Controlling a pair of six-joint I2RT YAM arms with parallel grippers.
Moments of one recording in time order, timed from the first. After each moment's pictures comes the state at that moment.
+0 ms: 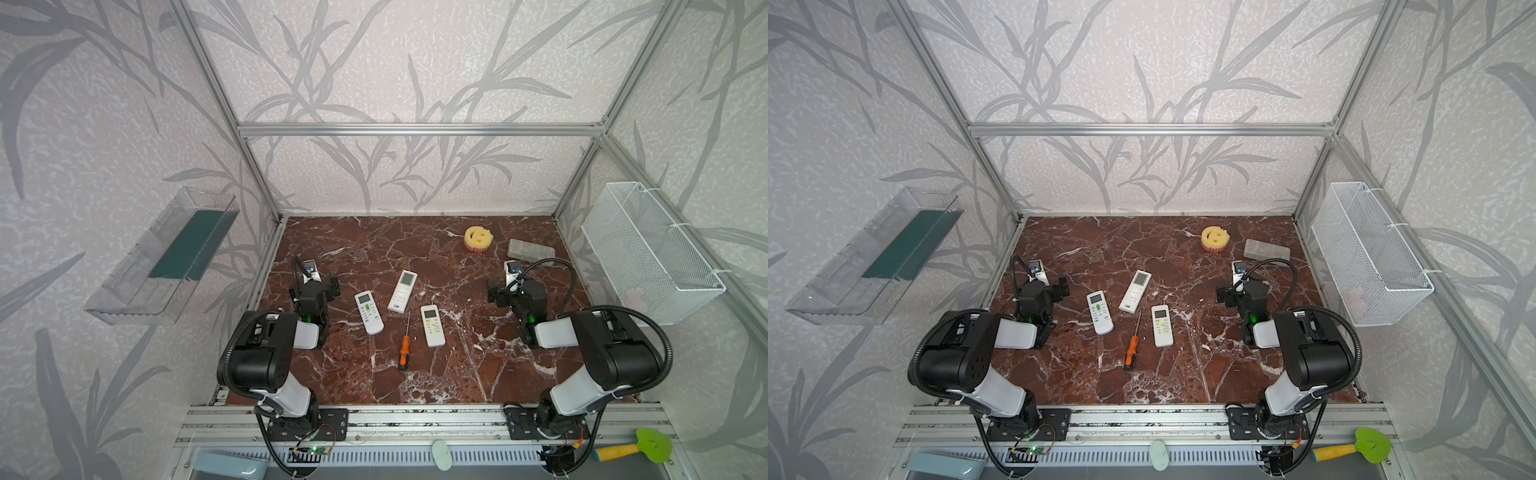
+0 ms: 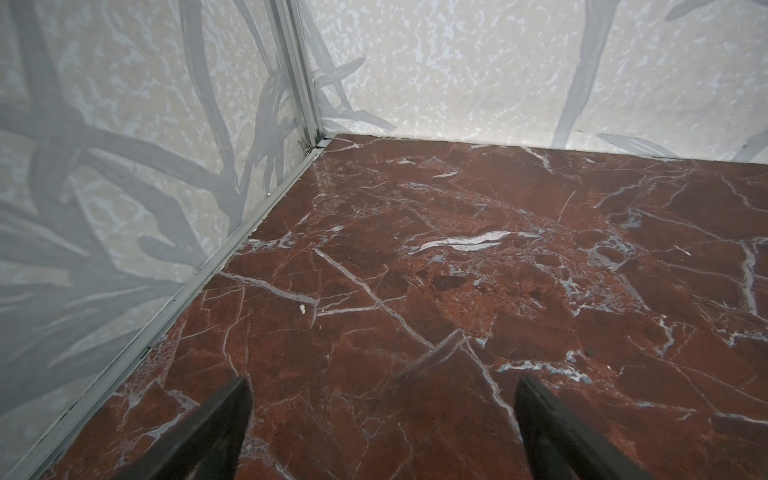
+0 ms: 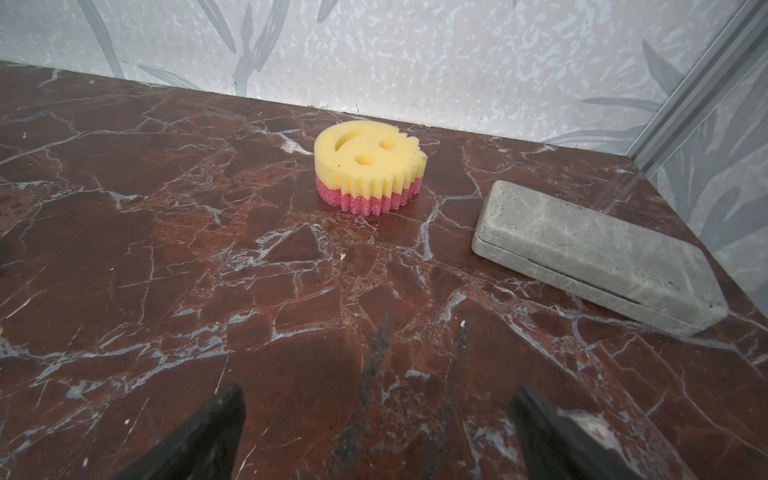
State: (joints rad) left arm -0.03 1.60 0.37 0.92 -0.36 -0.04; right arm 0.11 1.61 0.37 0.90 0.01 -0.08
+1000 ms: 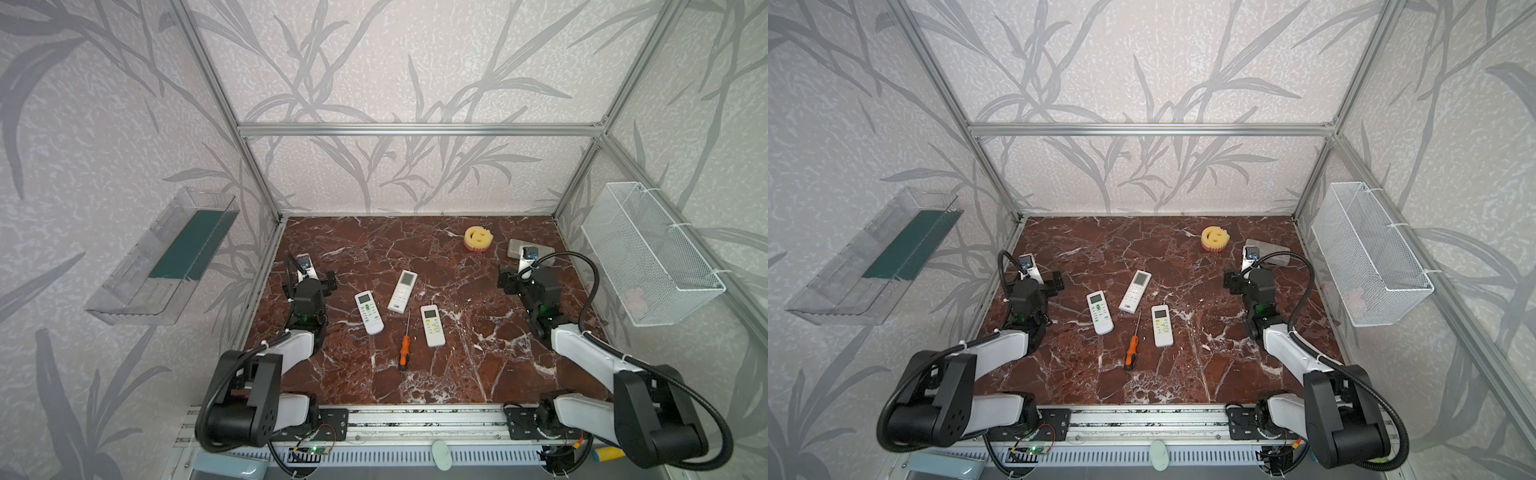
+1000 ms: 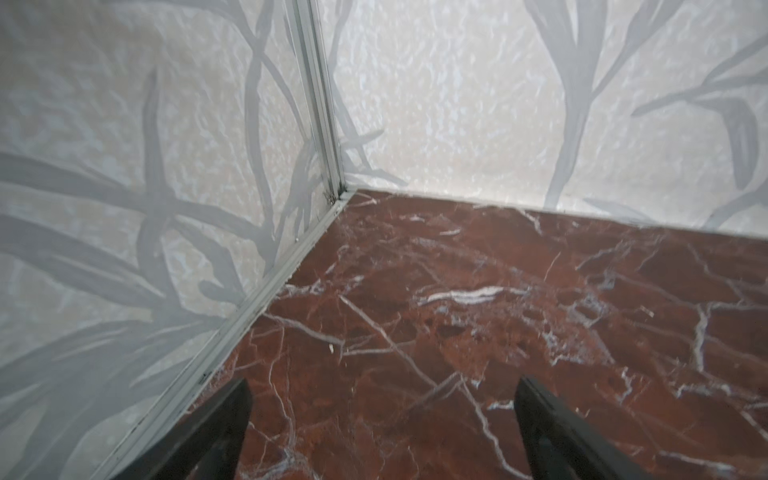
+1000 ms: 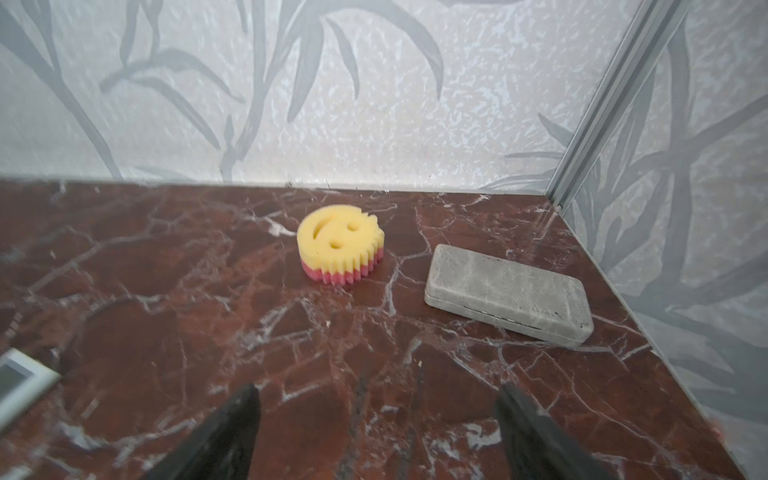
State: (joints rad) left arm -0.08 1.27 0.41 0.68 -0.45 -0.04; right arm 0.17 1.20 0.54 0.37 0.14 0.08
